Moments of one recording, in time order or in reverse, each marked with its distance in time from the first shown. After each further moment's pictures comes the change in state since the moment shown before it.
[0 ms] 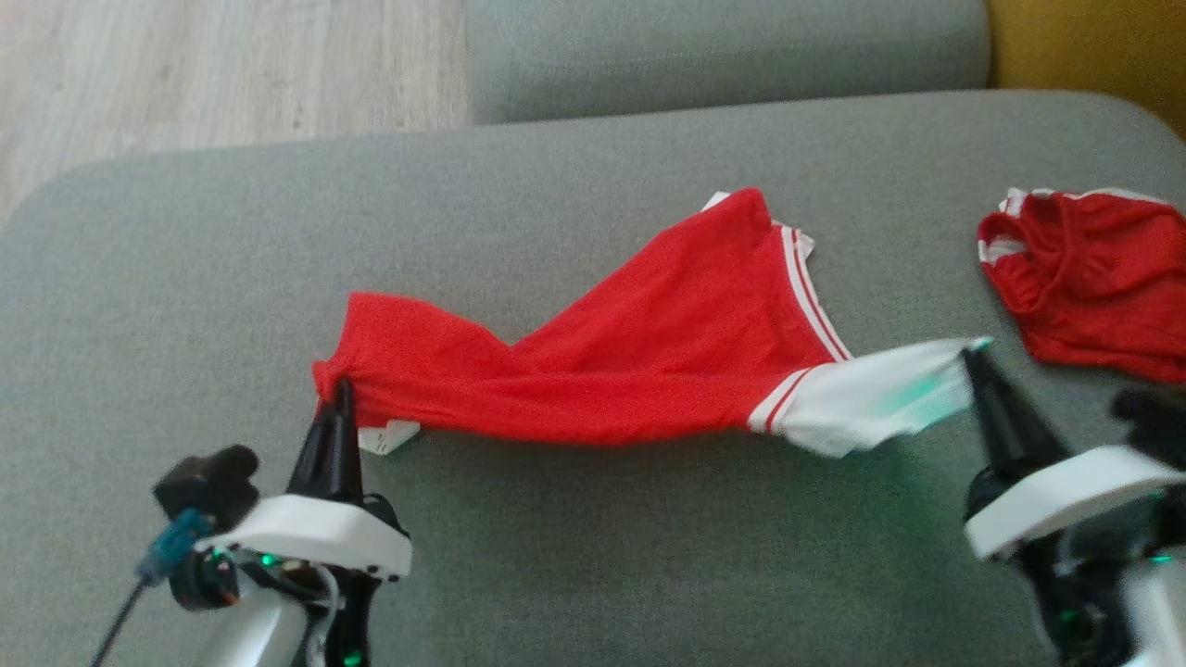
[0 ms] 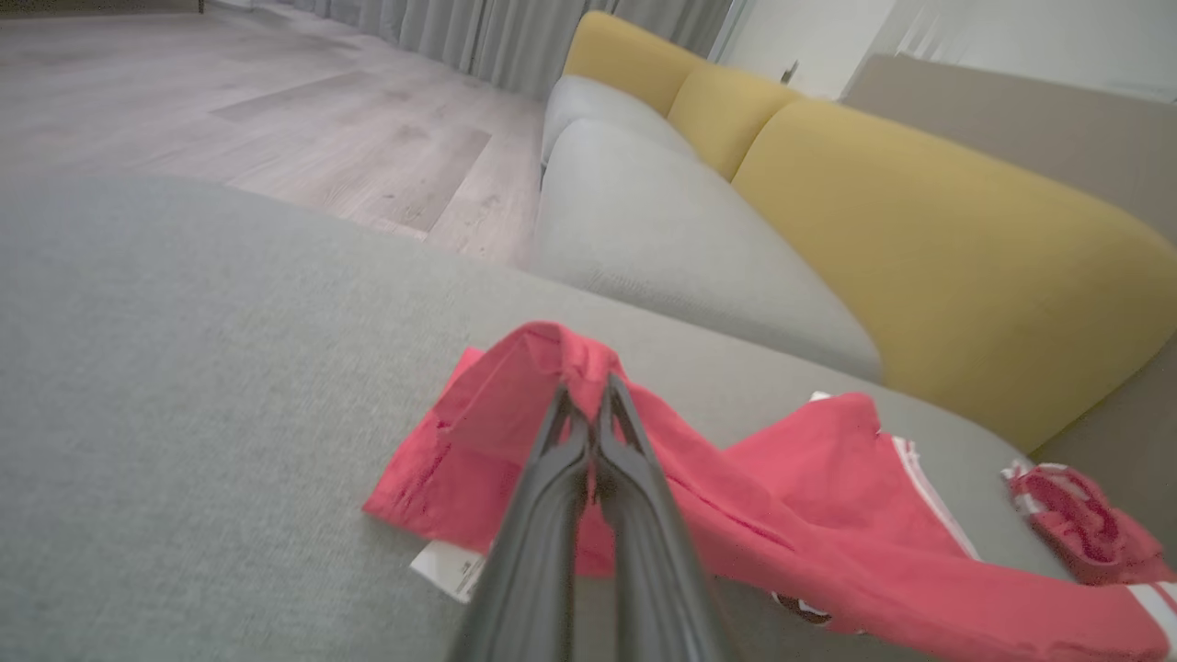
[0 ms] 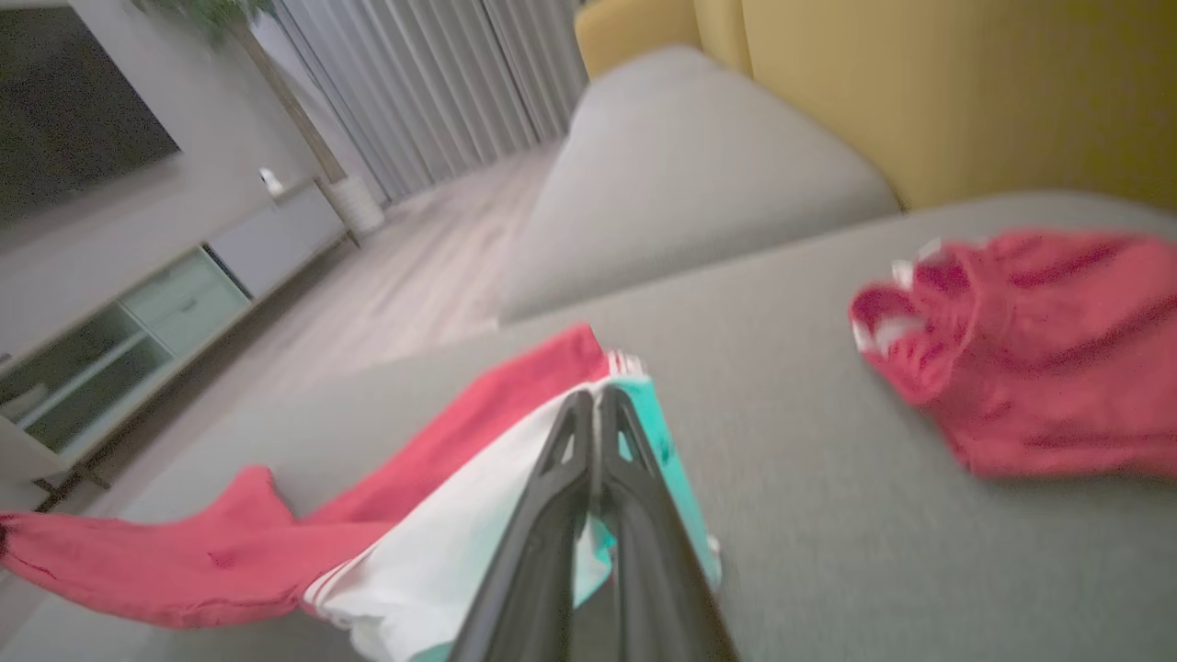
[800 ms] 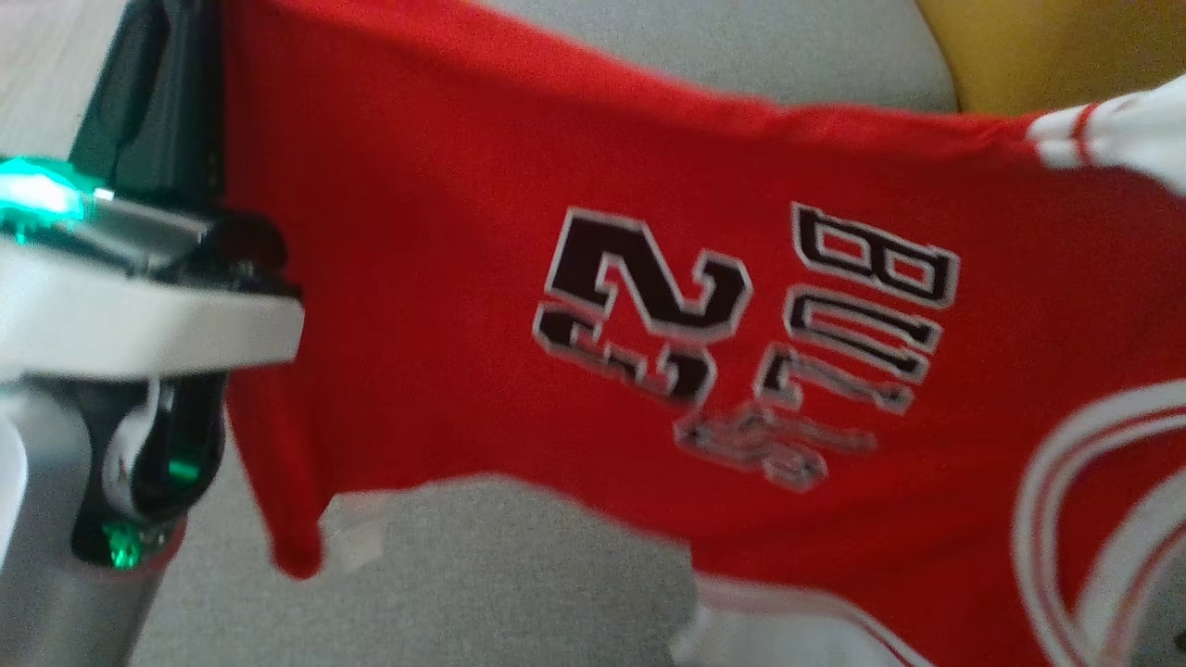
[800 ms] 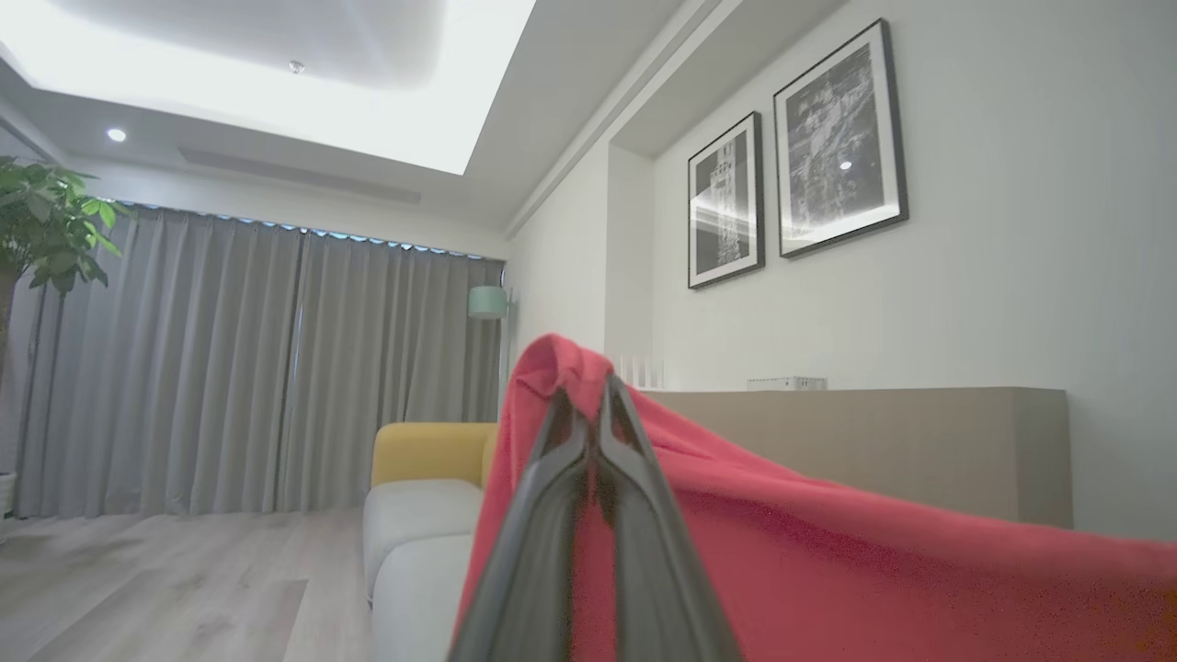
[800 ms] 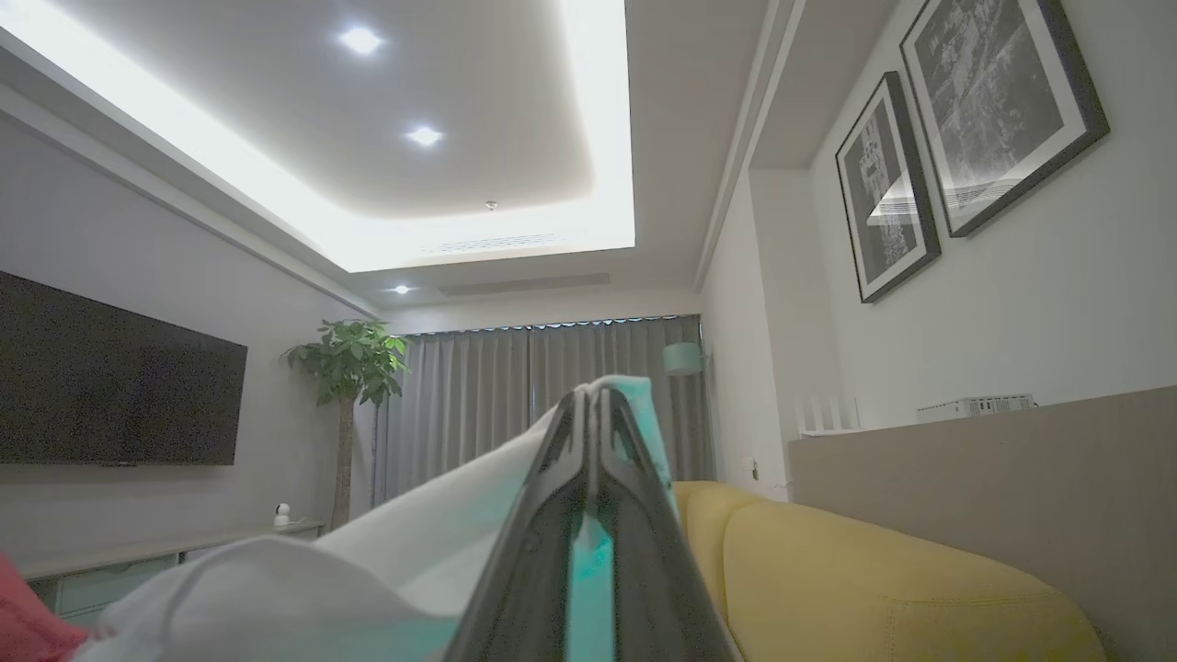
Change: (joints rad) left arm -0.379 0.211 0.084 -0.673 0.058 0.068 0.303; right arm -0.282 0.024 -0.293 -0.728 -0.049 0.000 0.234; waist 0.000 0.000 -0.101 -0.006
